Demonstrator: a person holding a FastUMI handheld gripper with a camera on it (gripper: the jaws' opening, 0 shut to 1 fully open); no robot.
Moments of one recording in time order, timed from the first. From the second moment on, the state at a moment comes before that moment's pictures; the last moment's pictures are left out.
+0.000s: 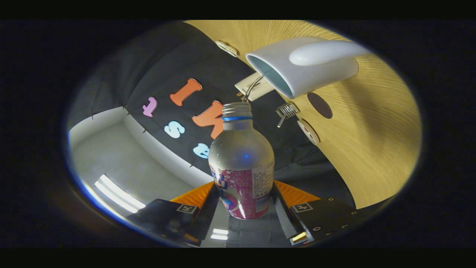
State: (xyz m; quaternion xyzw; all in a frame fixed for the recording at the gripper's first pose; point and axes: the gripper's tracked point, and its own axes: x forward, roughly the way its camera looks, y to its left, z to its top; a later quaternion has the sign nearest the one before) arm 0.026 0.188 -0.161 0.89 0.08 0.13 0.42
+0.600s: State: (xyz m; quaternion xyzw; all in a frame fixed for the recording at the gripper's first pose) arm 0.023 0.183 -0.155 0.90 0.08 0.14 0.42
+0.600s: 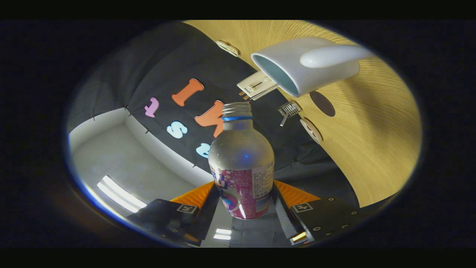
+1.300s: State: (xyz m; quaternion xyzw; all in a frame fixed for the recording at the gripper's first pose) arm 0.023 0.173 -0.155 0.90 0.07 0.14 0.40
